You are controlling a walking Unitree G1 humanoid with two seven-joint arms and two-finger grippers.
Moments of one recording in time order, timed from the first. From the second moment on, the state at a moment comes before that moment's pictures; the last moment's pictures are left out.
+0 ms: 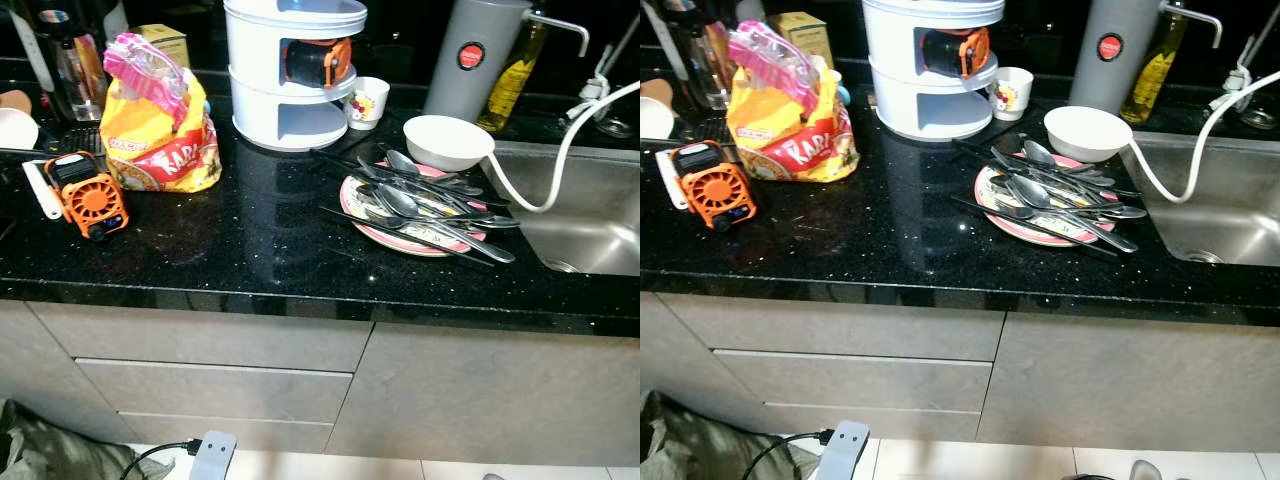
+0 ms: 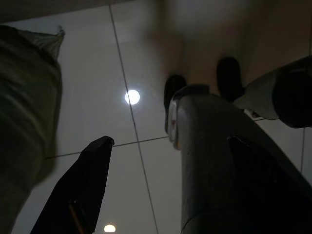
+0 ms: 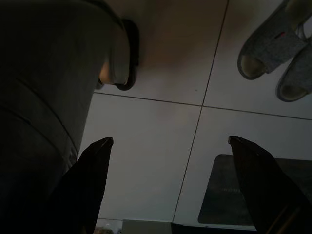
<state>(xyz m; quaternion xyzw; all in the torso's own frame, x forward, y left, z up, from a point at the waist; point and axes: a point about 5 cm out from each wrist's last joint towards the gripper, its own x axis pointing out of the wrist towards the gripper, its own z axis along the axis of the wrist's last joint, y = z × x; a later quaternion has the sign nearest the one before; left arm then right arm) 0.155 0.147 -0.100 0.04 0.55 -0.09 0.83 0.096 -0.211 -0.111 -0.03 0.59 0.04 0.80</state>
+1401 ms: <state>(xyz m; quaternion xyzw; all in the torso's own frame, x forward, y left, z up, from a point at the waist) 0.148 0.145 -0.103 0.01 0.56 -0.08 0.82 0.095 -0.207 -0.112 -0.03 0.60 0.06 0.80</state>
